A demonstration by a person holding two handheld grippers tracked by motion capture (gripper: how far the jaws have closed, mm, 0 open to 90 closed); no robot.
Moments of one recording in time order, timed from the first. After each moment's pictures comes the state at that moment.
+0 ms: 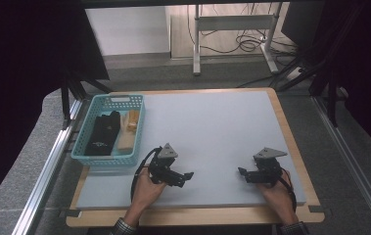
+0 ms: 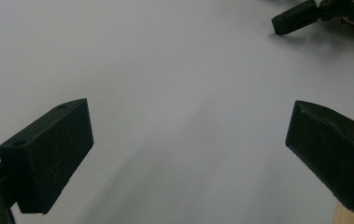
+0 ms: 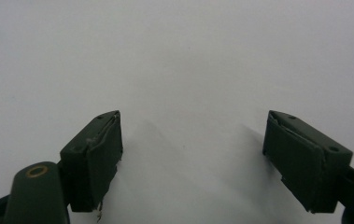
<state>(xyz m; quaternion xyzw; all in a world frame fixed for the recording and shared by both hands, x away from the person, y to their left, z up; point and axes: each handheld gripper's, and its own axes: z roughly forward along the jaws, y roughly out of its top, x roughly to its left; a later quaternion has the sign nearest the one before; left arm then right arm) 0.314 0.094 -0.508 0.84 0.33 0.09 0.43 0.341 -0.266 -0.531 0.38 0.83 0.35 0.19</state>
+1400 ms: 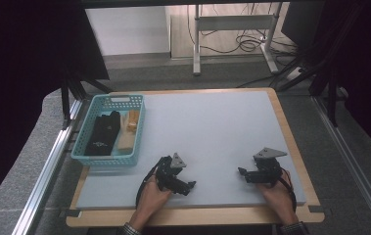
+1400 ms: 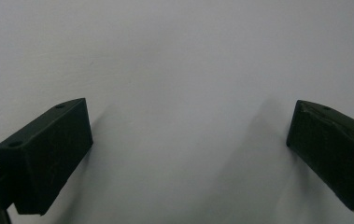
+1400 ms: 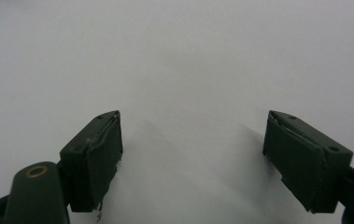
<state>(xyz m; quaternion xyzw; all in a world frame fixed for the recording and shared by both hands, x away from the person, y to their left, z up) 0.311 0.073 -0.545 0.87 0.33 0.11 0.36 0.341 -0.265 -0.531 0.38 0.83 0.35 0.19</state>
